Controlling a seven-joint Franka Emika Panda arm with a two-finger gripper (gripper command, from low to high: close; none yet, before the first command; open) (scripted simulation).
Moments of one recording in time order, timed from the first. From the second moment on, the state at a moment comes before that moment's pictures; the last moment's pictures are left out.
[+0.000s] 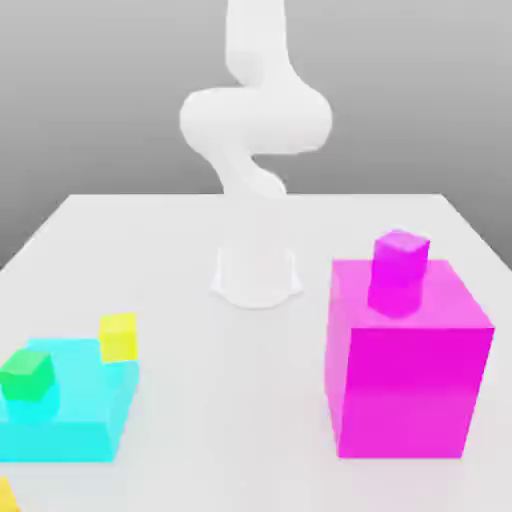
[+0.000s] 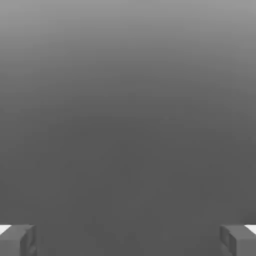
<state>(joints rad) -0.03 -0.71 -0.01 -2.28 -0.01 2.32 0.83</state>
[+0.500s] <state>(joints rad) -0.17 -0.16 -0.08 -2.18 -0.02 2.42 1.00</state>
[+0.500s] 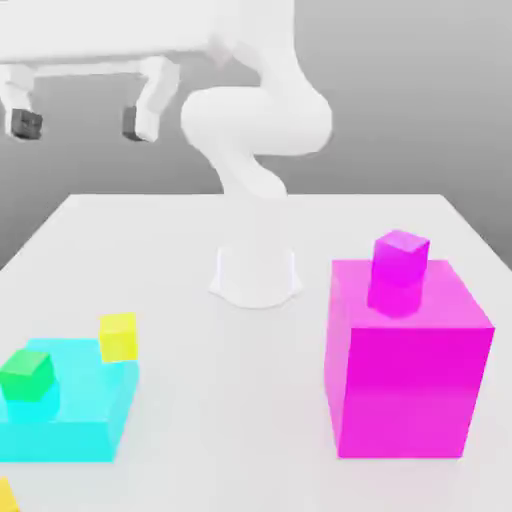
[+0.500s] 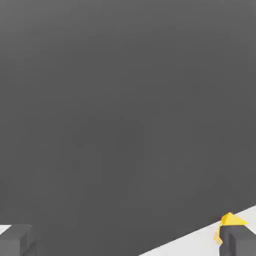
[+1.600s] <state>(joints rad) -0.35 0.50 -0.16 -2.06 0.14 2.55 1.10</state>
